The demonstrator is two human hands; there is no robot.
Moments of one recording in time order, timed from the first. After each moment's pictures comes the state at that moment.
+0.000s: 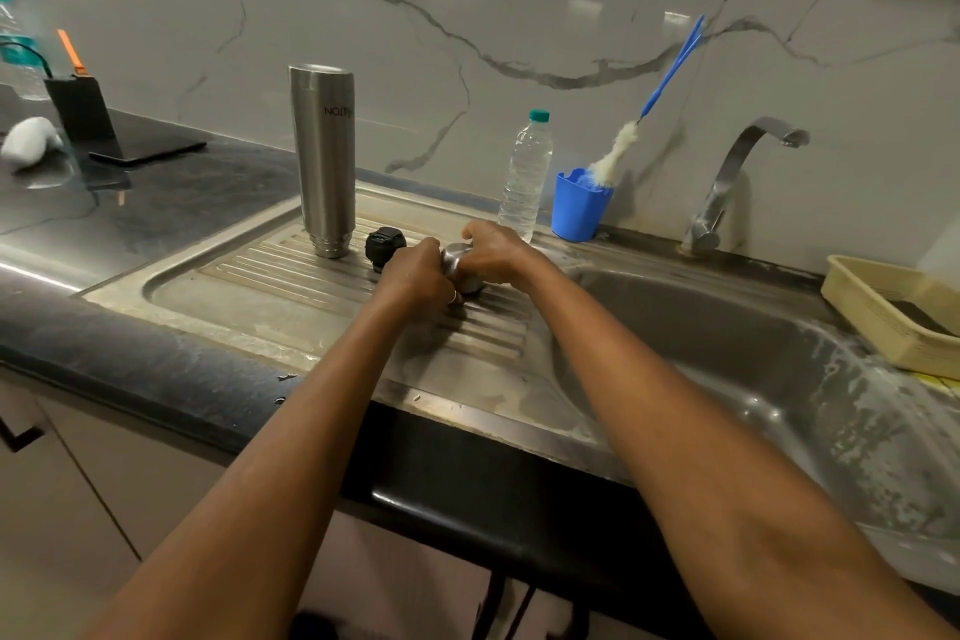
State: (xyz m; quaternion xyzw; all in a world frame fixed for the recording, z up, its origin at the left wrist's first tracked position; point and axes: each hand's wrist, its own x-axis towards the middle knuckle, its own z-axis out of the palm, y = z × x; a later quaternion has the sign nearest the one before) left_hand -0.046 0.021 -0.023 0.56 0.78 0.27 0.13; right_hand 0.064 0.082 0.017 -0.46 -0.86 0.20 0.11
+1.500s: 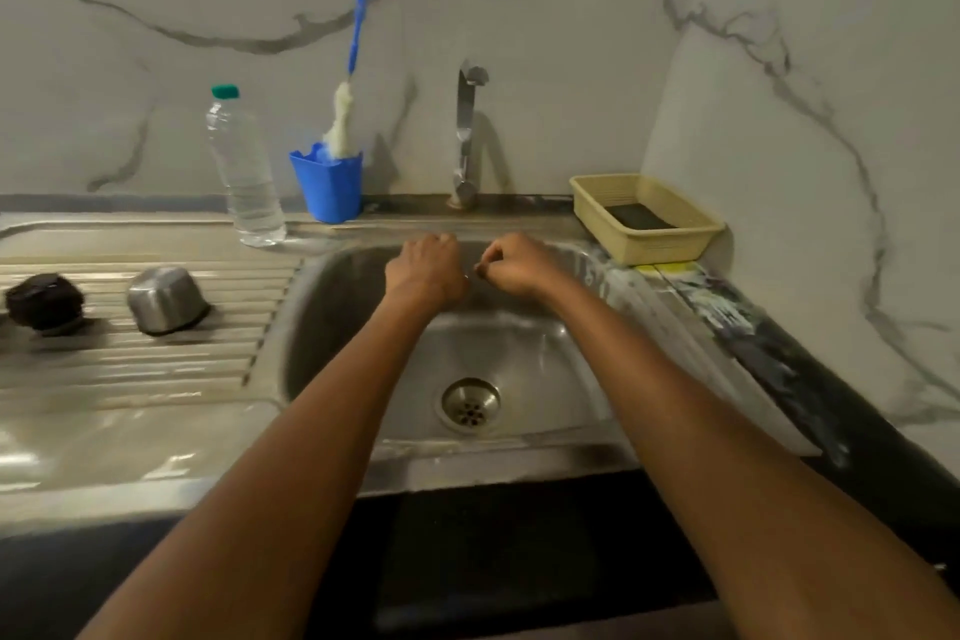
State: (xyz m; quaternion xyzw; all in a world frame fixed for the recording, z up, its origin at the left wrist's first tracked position) left_hand 0.237 0.115 -0.019 0.73 0.67 0.16 0.04; right_hand 0.371 0.126 -0.012 -0.63 -0.72 0.18 0.22
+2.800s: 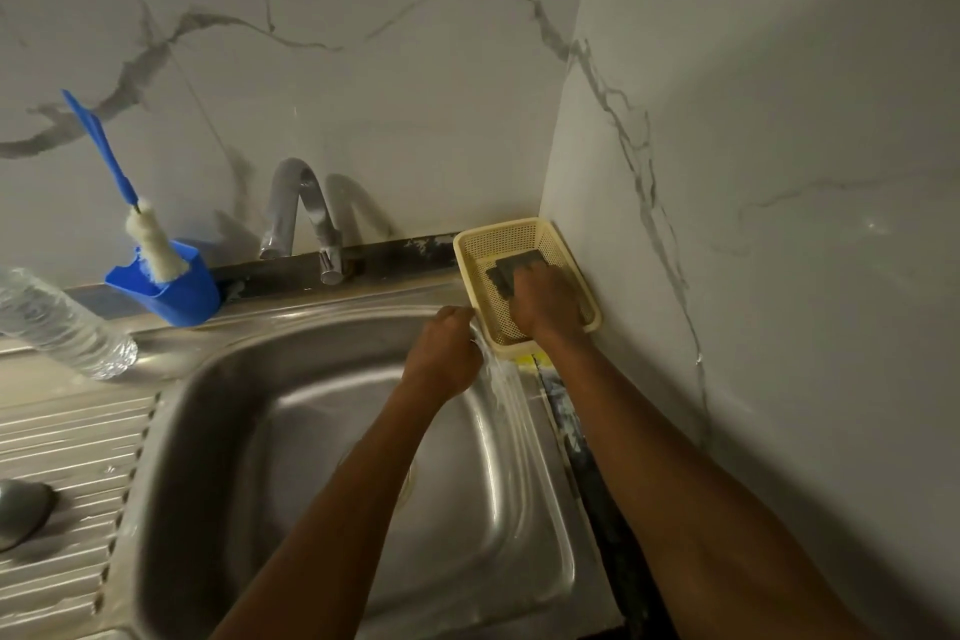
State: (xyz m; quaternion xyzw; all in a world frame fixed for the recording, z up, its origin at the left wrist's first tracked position) left_hand 0.411 0.190 0.045 0.74 0.59 0.13 0.29; right_hand 0.565 0.241 0.031 -0.73 -0.68 0.01 0.07
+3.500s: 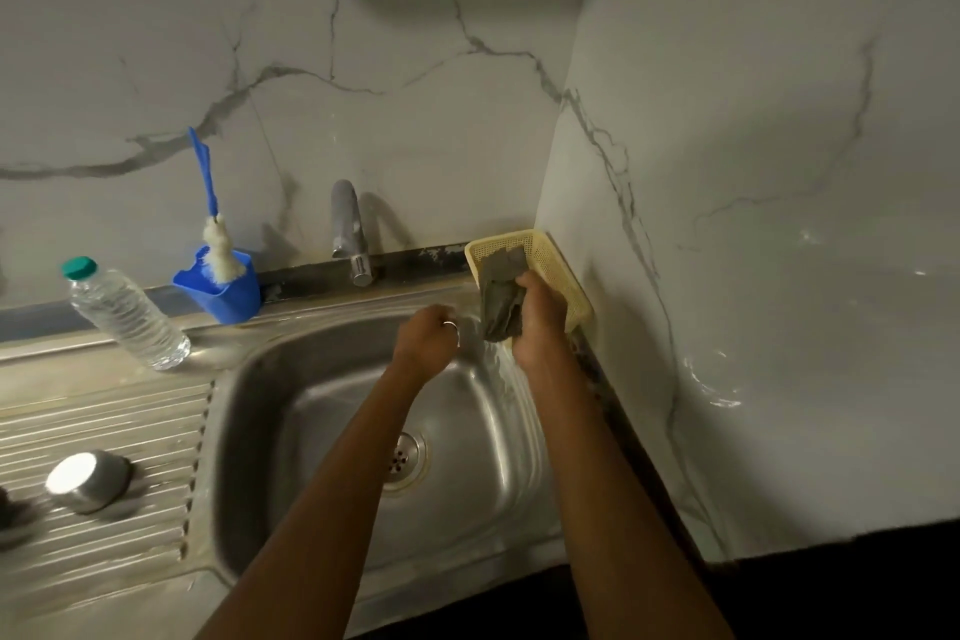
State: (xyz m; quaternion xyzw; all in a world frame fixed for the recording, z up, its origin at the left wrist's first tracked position) left_hand 0.353 0.155 0.097 0.62 0.63 0.23 0.42; right_hand 0.493 0.157 0.112 -0.61 -0.14 0.48 0.61
